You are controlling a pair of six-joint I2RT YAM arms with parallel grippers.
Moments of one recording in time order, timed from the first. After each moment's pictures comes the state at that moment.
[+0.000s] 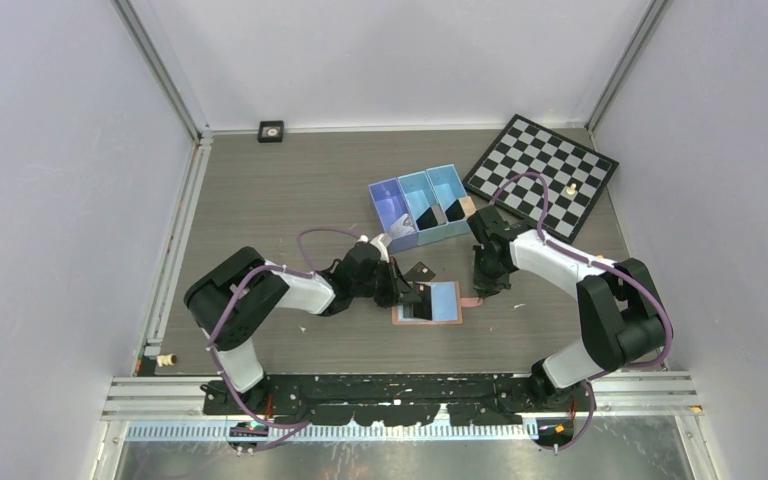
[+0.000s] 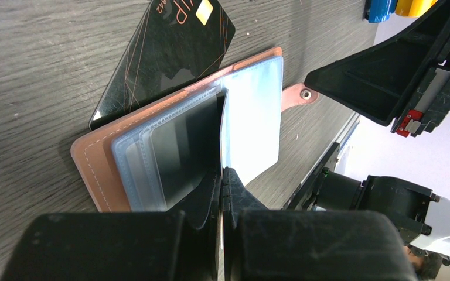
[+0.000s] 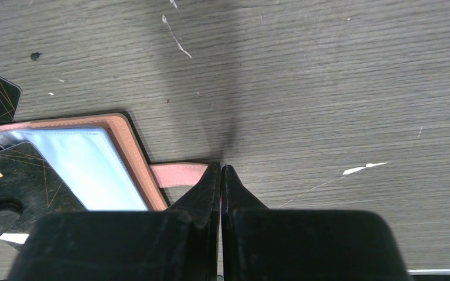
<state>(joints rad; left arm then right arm) -0.82 1.75 0.66 0.48 0.31 -1.06 0.41 1.51 0.86 -0.72 0.08 0.55</state>
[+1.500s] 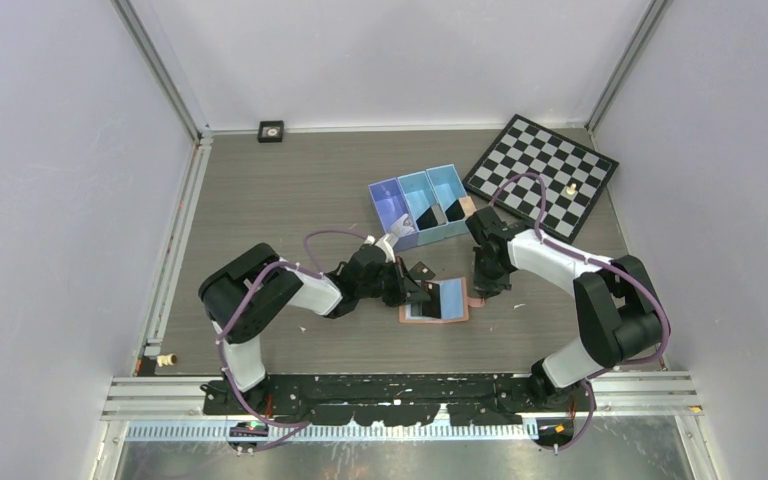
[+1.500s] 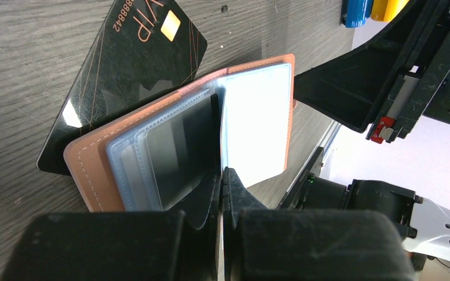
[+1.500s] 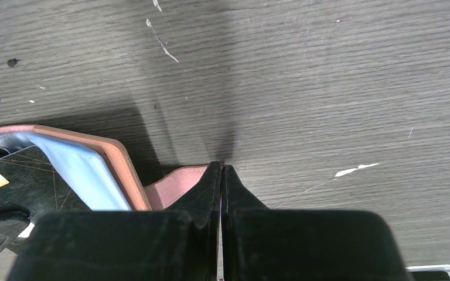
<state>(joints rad) -0.84 1.82 0.67 0.62 0.31 -1.10 0.42 1.53 0.86 -0.72 0.11 0.55</state>
